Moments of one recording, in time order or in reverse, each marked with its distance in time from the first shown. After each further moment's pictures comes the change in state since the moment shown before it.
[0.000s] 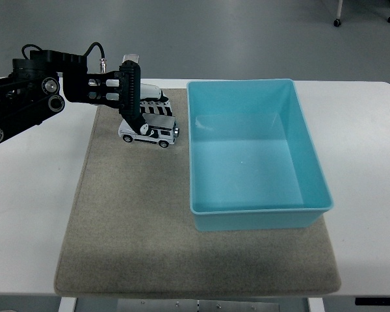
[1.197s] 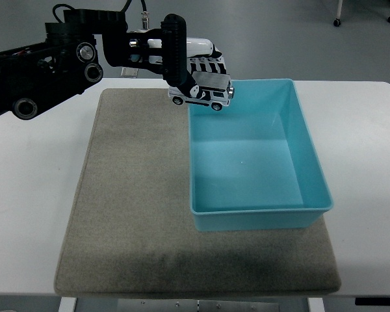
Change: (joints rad) left arm -0.132 -0.166 -0.057 0.005 -0.004 0.069 -0.001; right arm 0.000 0.000 0.000 0.000 0.000 0.000 0.000
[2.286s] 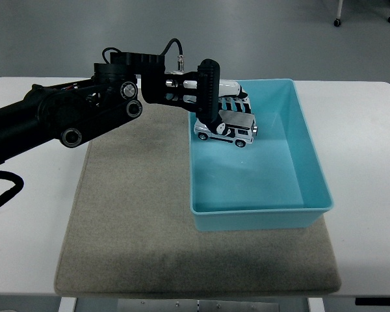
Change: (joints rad) left arm 0.078 -0.148 0.040 0.070 0.011 0.020 0.002; right arm 0.000 0.000 0.000 0.000 0.000 0.000 0.000
